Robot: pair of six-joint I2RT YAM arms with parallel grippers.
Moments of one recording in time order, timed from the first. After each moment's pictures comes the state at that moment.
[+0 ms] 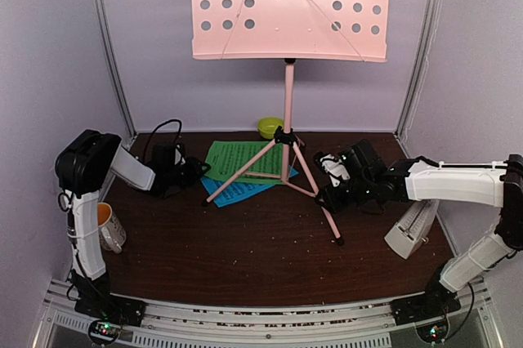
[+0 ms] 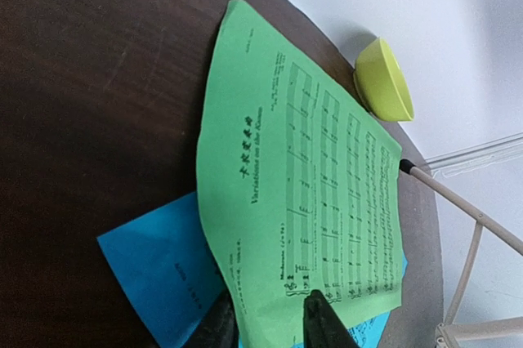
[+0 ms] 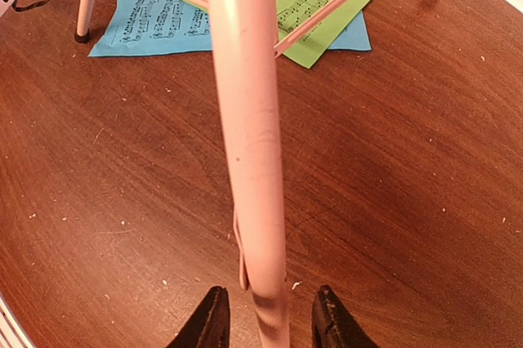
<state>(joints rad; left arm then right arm) -0.29 2.10 1.01 0.63 0.32 -0.85 0.71 1.45 0.91 -0.28 0.00 0.13</state>
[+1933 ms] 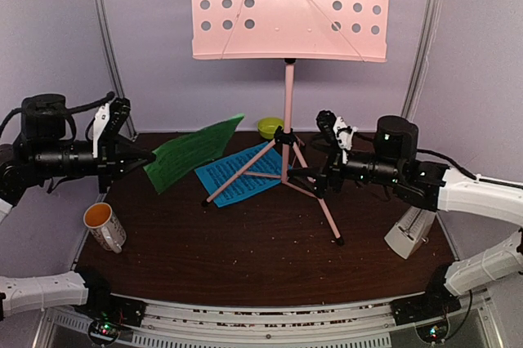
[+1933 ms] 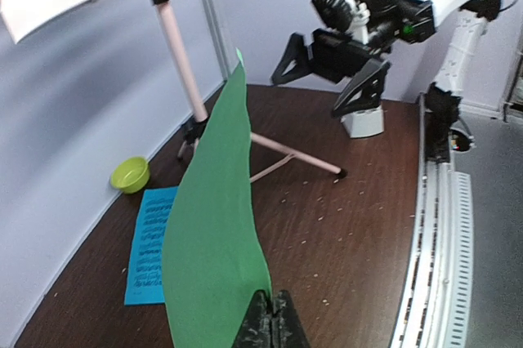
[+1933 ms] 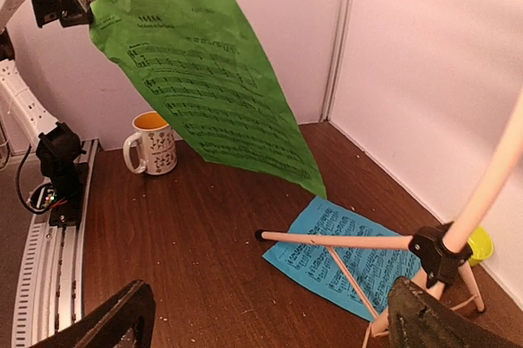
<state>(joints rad) -0.59 0.80 1.19 -0.77 0.45 0.34 0.81 1.20 0.87 0.20 -0.33 -0.13</state>
